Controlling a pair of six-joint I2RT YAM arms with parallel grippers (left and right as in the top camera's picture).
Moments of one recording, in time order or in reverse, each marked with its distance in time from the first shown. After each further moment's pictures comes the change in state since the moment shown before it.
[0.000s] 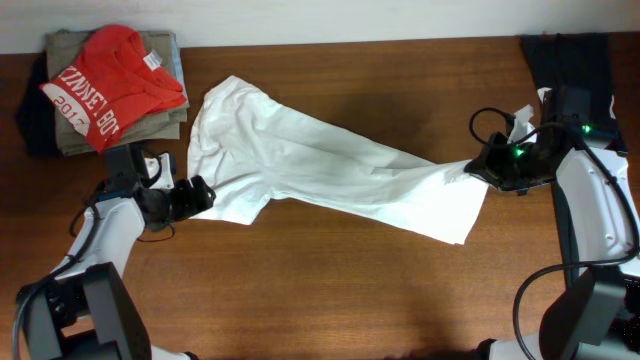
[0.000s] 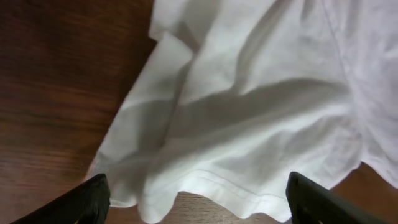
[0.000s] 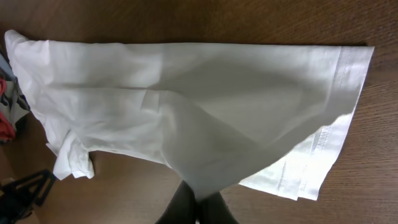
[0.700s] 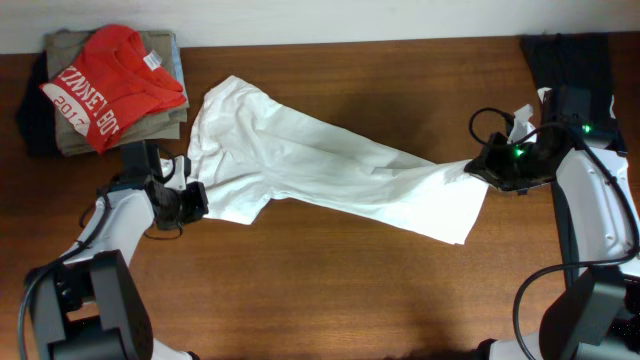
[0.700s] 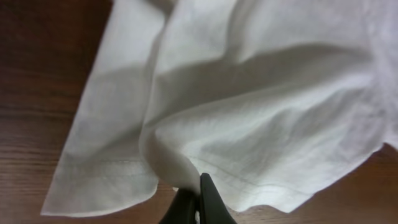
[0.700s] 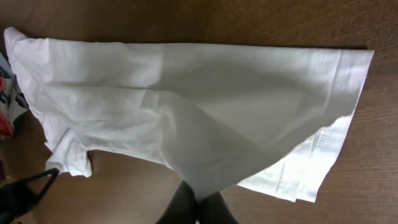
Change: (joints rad) left arm -0.053 0.052 0.040 -0.068 -0.034 0.028; right arm 0.000 0.000 0.000 0.002 0.000 -0.015
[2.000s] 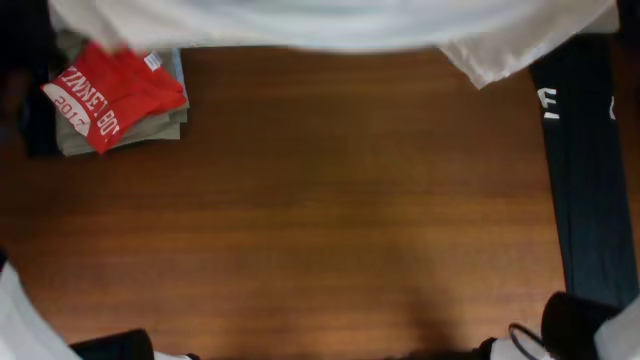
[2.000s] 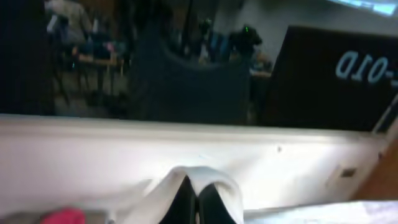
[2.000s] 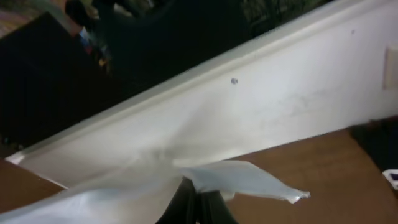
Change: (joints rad) left arm -0.010 -0.075 1.765 -0.532 0.102 -0.119; right arm -0.057 0.055 1.395 -0.308 0.004 0.108
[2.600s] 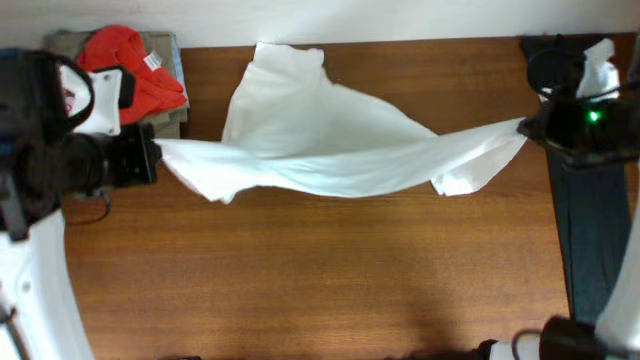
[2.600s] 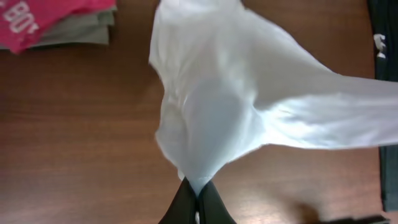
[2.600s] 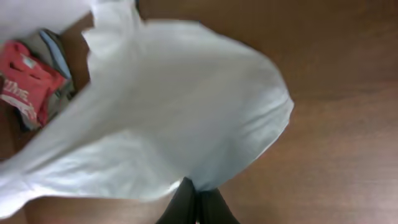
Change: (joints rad) left arm -0.064 -0.127 -0.569 -0.579 -0.102 0.186; right arm 0.038 -0.109 -0.646 -0.291 0.069 -0.218
